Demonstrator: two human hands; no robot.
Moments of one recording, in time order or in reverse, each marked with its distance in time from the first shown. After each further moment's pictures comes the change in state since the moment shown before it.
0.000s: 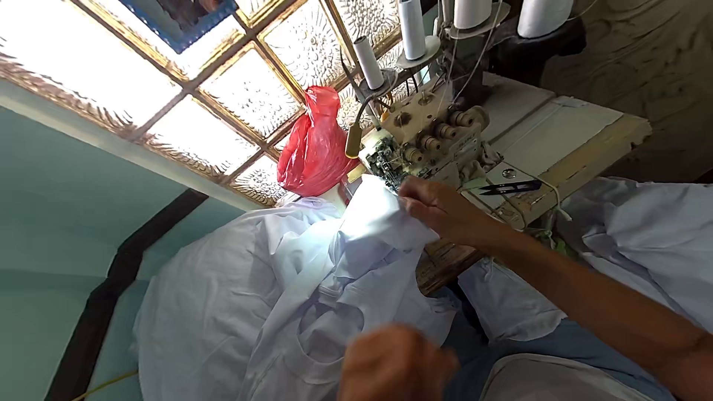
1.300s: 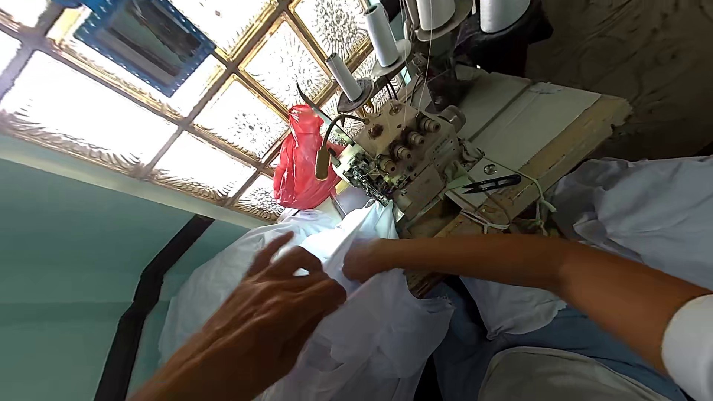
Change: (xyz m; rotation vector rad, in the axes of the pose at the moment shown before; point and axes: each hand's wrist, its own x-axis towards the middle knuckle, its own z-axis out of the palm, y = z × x) left_hand 0.088 -0.013 -0.103 0.736 -0.687 0.139; right_hand 0.053 -0.005 0.081 -0.519 -0.970 -0.134
